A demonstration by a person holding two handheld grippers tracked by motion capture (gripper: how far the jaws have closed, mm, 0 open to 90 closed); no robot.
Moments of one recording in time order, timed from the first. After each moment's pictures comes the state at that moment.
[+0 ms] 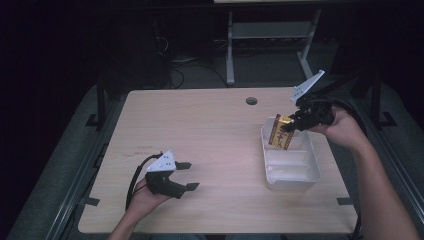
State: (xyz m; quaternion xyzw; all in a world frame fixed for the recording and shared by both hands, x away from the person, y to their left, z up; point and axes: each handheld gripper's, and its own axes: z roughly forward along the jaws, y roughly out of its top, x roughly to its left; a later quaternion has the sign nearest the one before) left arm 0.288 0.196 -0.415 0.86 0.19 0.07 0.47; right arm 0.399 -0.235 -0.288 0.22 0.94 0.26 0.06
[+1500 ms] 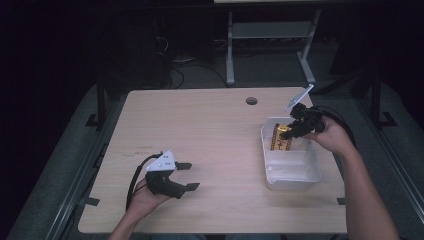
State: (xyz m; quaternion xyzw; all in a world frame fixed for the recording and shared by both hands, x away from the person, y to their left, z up) left arm 0.288 0.196 -0.415 0.86 0.19 0.06 0.47; right arm 0.423 -0.242 -0.351 0.27 0.93 0.23 0.04
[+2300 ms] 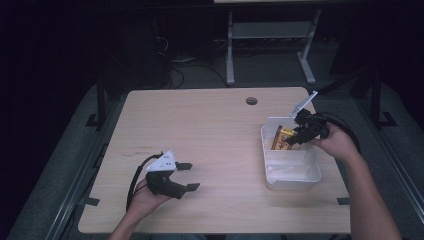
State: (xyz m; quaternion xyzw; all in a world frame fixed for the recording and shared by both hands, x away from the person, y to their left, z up) left arm 0.288 0.195 -0.416 0.86 0.19 0.06 0.47; right arm 0.414 -0.255 -0.365 0.29 0.93 0.21 0.06
